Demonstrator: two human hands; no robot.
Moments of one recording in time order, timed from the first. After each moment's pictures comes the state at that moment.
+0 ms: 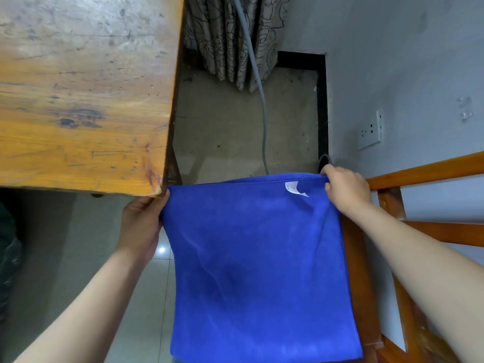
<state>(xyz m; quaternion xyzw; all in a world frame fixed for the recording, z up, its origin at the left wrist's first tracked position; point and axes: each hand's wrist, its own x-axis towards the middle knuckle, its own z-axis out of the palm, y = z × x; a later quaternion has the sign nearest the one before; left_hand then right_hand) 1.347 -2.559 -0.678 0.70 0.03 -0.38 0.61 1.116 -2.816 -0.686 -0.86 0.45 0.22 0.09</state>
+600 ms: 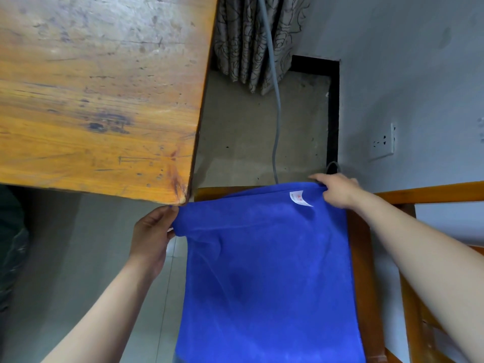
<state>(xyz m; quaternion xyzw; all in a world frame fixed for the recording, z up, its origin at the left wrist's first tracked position) 1.340 -2.541 -0.680 0.71 0.08 -0.39 0.59 1.152 -2.833 -0.687 -0.81 0.40 0.35 0.24</state>
